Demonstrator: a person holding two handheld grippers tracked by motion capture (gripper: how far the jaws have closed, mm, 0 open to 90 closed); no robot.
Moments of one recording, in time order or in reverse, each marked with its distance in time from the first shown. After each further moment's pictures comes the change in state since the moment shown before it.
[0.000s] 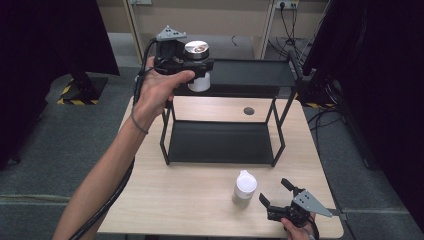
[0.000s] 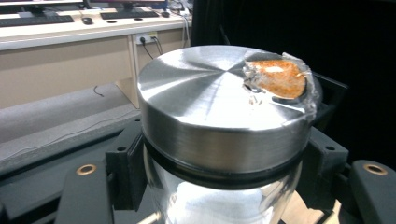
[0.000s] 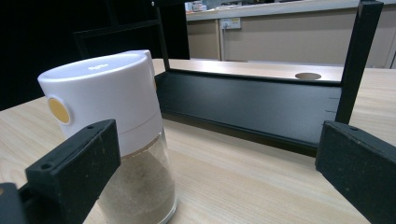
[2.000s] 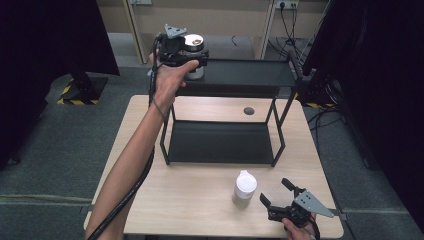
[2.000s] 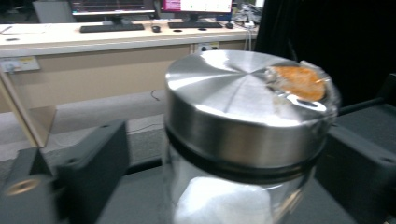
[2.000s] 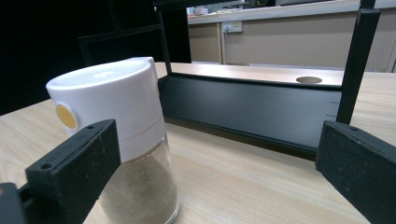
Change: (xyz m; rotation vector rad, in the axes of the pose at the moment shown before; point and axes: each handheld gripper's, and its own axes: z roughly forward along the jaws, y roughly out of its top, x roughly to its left) left arm 0.001 -0.022 0.057 -0.062 0.252 -0.045; right arm -0.001 0.001 -0.002 -0.012 0.007 -0.001
